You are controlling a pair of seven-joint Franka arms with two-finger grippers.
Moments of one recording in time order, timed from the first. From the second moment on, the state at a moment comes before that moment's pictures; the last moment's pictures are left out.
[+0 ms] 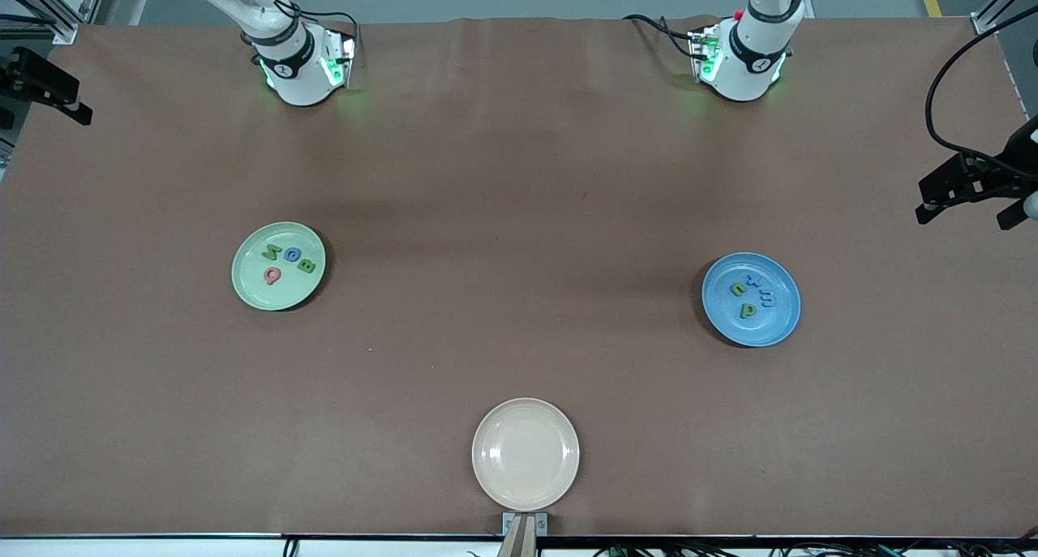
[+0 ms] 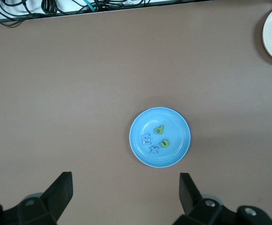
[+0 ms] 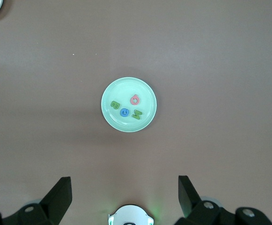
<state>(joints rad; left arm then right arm) 0.06 0.03 -0.08 -1.53 0.00 1.70 0.08 0.01 -0.08 -0.06 -1.45 0.02 1.31 -0.08</state>
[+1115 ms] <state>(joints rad) 0.06 0.03 -0.08 -1.53 -0.02 1.57 0.02 0.01 -0.08 -0.06 -1.45 0.02 1.31 -0.08</state>
